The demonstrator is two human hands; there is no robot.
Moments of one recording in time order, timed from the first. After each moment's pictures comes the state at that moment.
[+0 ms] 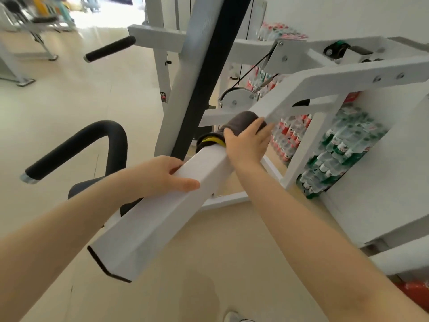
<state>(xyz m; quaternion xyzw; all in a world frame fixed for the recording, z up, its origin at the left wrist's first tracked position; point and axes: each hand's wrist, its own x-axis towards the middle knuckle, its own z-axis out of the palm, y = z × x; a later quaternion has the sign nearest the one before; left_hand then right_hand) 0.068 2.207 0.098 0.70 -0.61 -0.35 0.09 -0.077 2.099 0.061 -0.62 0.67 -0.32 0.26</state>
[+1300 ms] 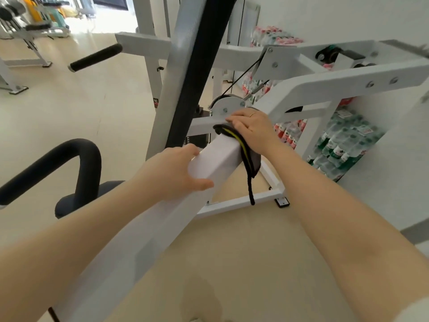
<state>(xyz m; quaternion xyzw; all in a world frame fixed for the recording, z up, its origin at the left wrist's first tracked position) 0.029 2.149 0.093 0.71 -0.69 -0.13 0.12 -0.144 1.993 0.076 -0.87 0.42 -0.25 0.09</state>
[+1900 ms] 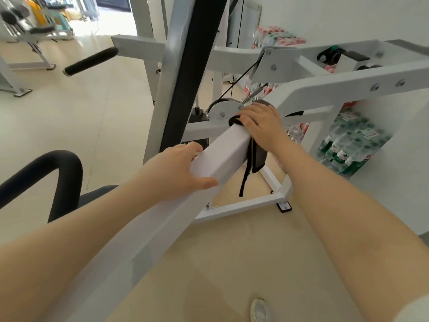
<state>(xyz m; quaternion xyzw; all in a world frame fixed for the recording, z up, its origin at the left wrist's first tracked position) 0.010 2.114 0.099 0.69 -0.70 -0.14 0.14 -0.170 1.943 0.071 -0.86 0.45 -0.24 0.07</state>
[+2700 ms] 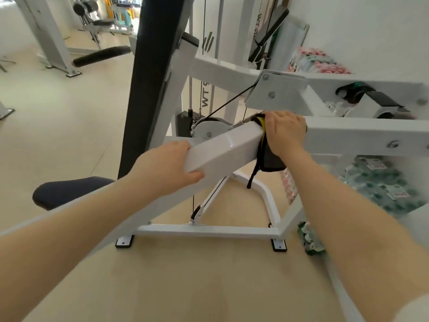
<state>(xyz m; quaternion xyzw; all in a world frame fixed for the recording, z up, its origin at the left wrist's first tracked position) -0.090 1.988 0.097 0.79 -0.59 -0.03 0.13 -0.257 1.775 0.081 -0.85 0.46 -0.26 -0.02</state>
